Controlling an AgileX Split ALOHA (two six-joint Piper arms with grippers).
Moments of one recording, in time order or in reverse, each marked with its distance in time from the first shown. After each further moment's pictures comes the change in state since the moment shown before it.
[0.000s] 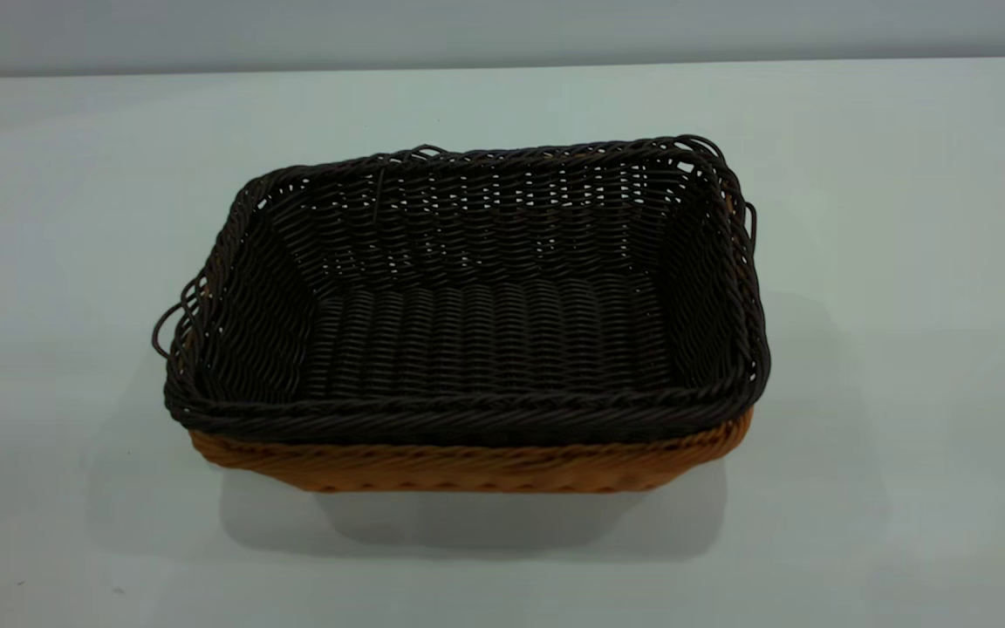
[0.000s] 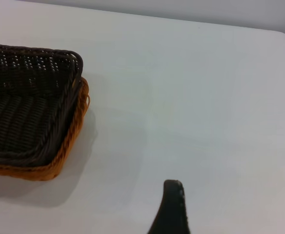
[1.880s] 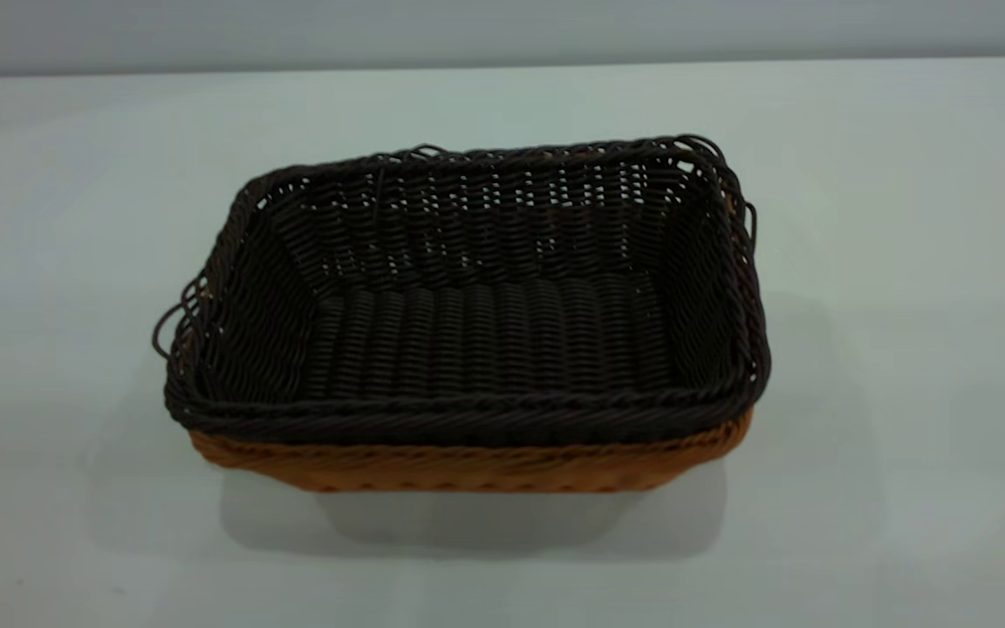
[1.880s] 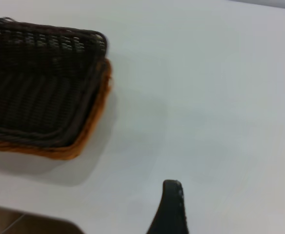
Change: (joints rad) left arm -0.070 0.221 -0.053 -0.215 -0.021 0.203; right arm -0.015 0.084 -0.018 0.060 0.018 -0.057
